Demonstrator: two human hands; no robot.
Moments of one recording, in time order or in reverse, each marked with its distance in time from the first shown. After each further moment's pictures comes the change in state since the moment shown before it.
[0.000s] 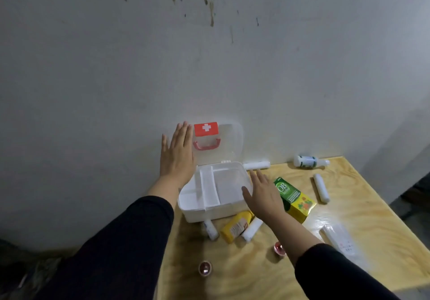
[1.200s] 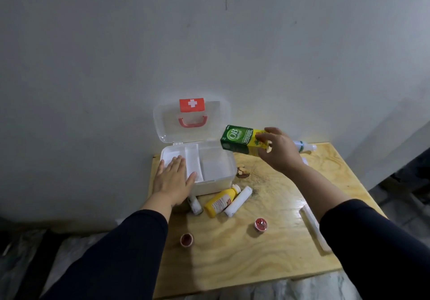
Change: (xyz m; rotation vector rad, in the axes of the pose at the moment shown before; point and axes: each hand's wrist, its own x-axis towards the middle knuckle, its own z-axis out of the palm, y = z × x) left_hand -0.081 0.012 0.071 0.056 -0.451 -0.045; right_hand 0.018 0.044 -0.085 0.100 0.157 -0.154
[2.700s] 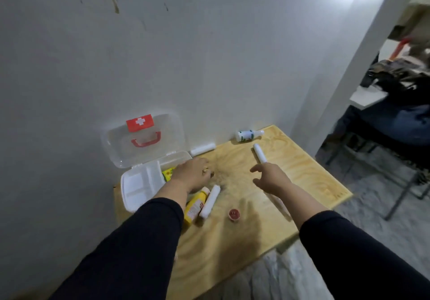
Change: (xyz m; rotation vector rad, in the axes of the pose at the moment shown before) left_hand 0.017 0.117 -0.061 -0.120 -0.132 0.431; right_hand -0.094 0.058 0.000 0.019 -0.183 0.492
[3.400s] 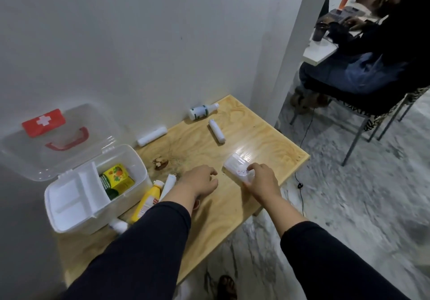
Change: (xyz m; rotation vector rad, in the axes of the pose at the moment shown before) left_hand 0.042 0.108 0.088 -0.040 -0.337 0.152; right_hand -0.026 0.113 0.047 0.187 0.180 0.299
